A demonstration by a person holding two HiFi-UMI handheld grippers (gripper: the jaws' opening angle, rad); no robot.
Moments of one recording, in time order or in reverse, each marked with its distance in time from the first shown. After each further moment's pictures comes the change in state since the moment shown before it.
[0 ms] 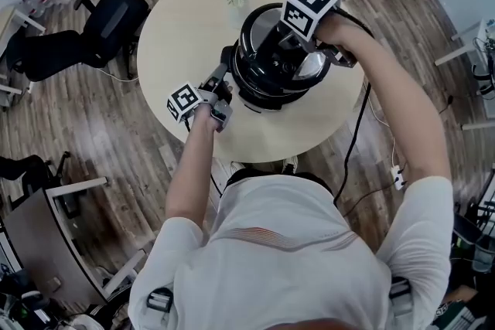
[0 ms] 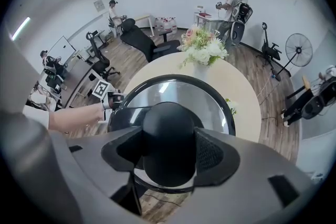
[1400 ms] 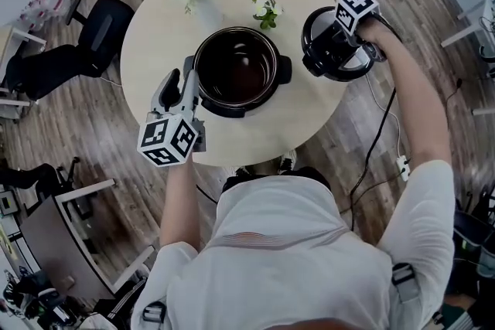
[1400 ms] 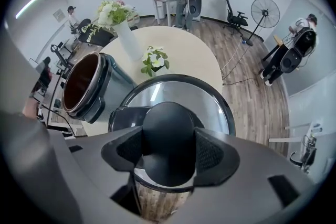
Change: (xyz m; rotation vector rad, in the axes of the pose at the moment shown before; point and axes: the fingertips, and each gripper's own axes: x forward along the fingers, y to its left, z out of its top) left arm 0.003 -0.166 -0.034 1.084 -0.073 0.352; right arm 0.025 -0.240 -0.214 0.305 0.122 -0.113
